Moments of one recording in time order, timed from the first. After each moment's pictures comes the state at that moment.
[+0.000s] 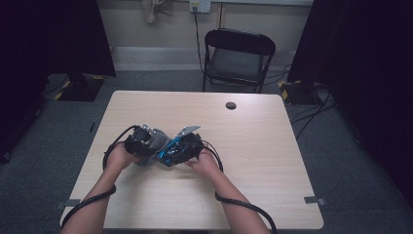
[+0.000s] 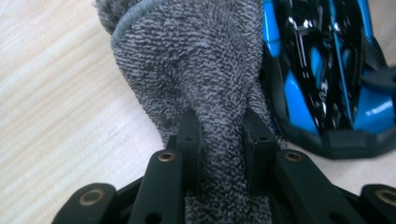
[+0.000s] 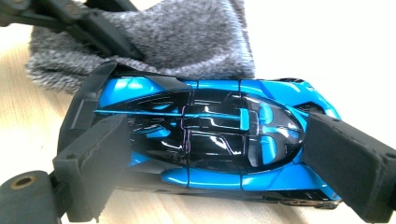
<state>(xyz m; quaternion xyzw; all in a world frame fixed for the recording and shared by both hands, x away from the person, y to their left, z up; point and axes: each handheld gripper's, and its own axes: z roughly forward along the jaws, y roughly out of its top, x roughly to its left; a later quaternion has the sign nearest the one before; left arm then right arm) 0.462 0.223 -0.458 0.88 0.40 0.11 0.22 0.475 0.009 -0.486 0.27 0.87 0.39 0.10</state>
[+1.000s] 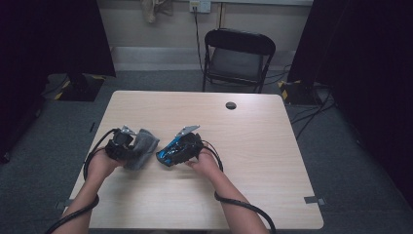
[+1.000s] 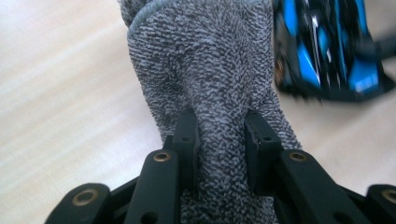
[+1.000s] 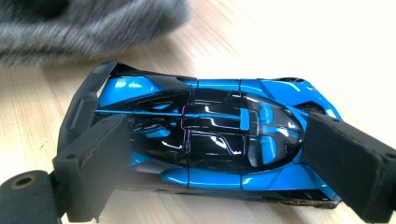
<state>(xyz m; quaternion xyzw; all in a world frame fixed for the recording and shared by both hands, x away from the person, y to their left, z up) 0.438 0.262 -0.435 0.84 0.45 0.14 0.26 0.475 0.010 -0.485 0.28 0.87 0.39 0.10</state>
